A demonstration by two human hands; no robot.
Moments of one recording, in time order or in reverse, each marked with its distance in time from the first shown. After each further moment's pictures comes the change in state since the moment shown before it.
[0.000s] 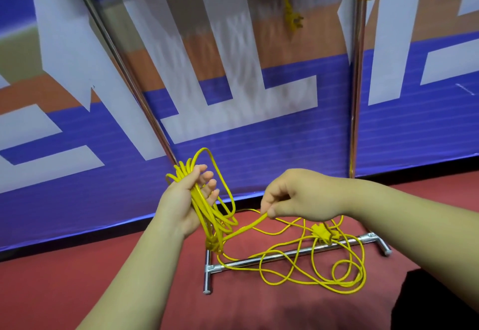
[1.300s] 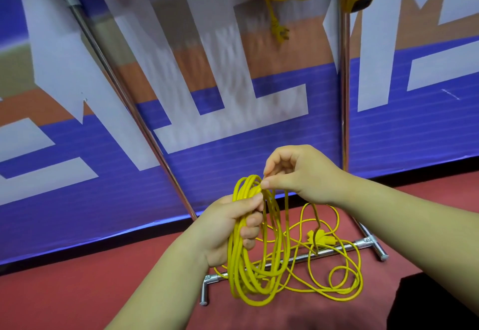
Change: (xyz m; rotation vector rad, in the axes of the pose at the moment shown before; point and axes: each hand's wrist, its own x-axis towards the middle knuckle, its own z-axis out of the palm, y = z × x) left_hand -0.055 -0.026 0.064 0.313 -0.532 -0.297; right_hand -0.004 0.011 -0.022 0.432 0.482 -0.048
